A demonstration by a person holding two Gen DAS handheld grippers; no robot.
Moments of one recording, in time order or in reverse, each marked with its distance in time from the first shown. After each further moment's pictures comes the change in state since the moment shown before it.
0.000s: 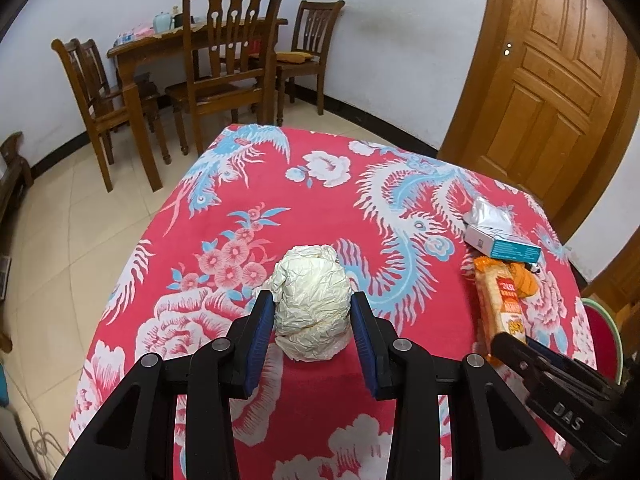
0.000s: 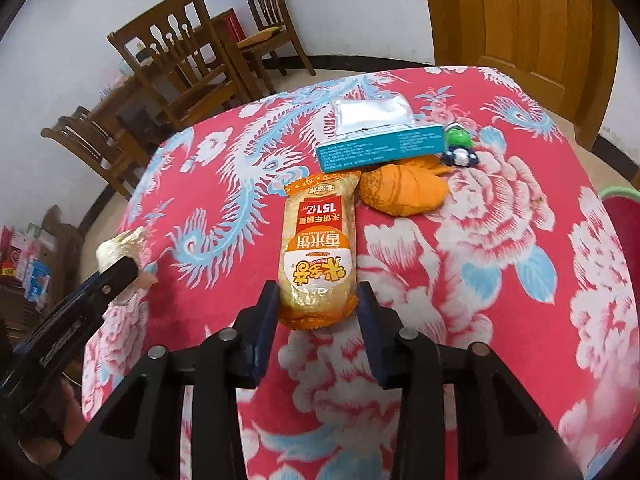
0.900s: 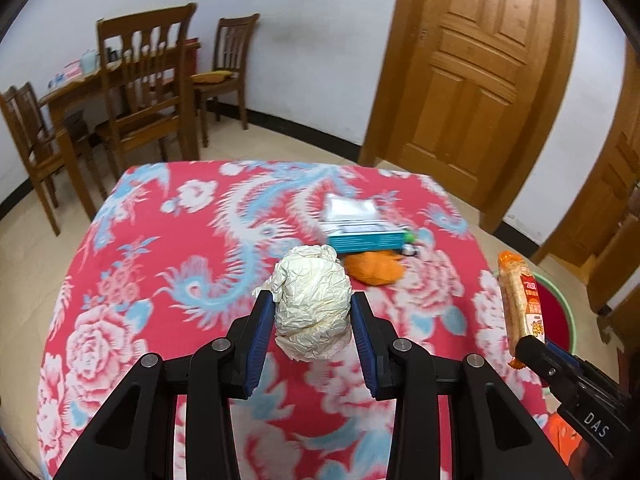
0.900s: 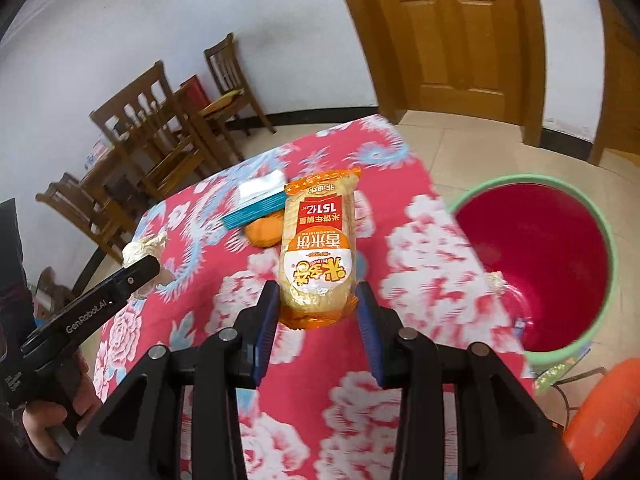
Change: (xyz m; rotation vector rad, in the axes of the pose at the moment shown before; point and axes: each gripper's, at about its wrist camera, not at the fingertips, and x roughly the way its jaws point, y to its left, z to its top) left arm -0.047 -0.112 -0.007 0.171 -0.027 -0.192; right arm -0.126 -0.101 -0.030 0.149 -0.199 -0.081
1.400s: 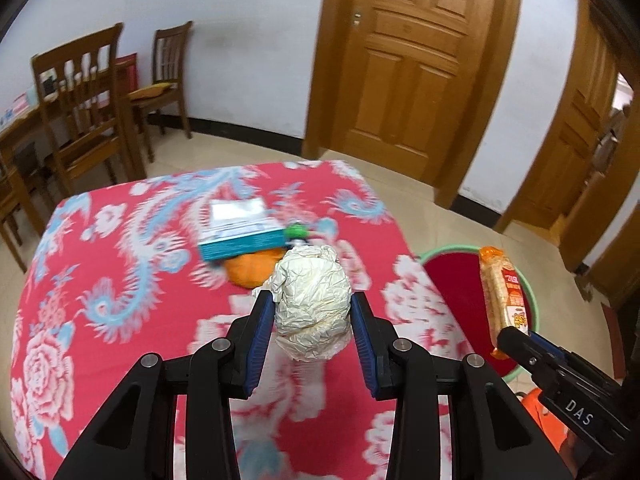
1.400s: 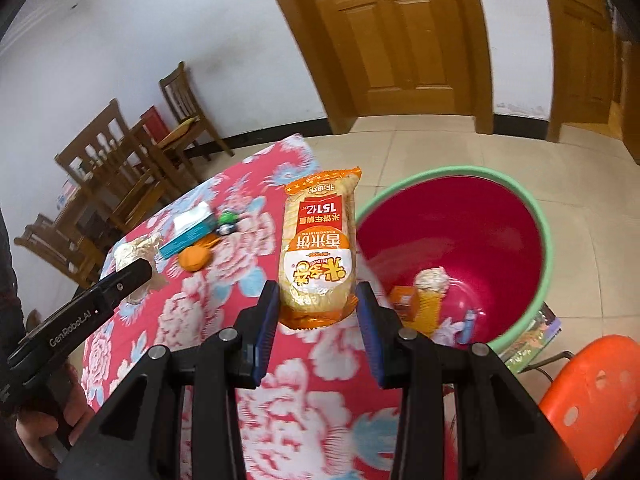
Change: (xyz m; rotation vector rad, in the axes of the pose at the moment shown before) left arm 0.007 -0.097 -0.002 0.140 0.026 -0.128; right arm -0.029 -0.083 0.003 0.129 -0.042 -0.099
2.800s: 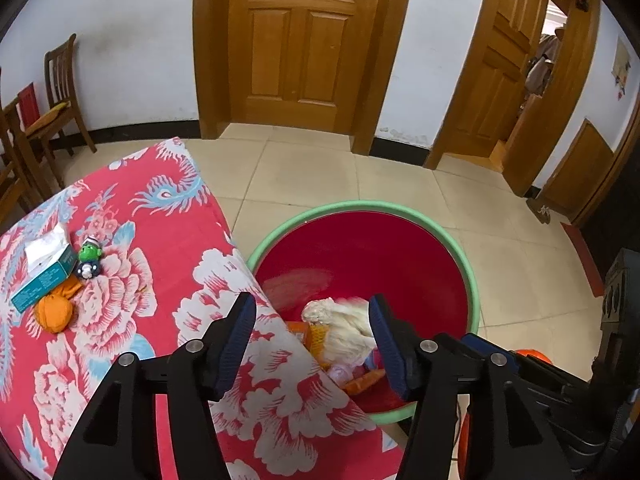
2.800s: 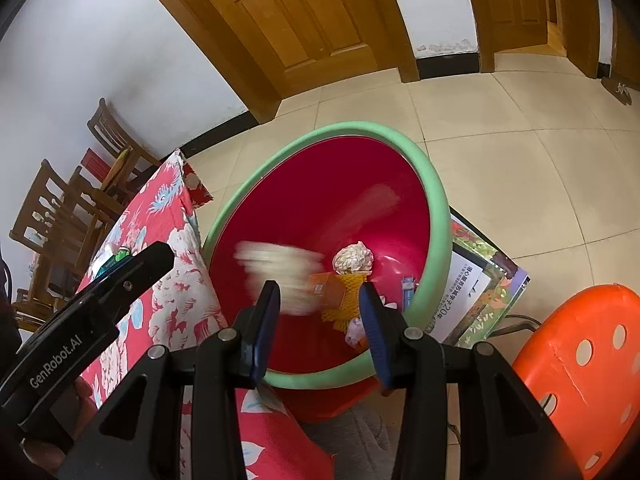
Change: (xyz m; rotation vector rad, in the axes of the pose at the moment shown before) left arm 0.082 -0.154 -0.002 0.233 0.131 -0.201; right arm 0.023 -0.126 0.000 0.258 0.070 -0.100
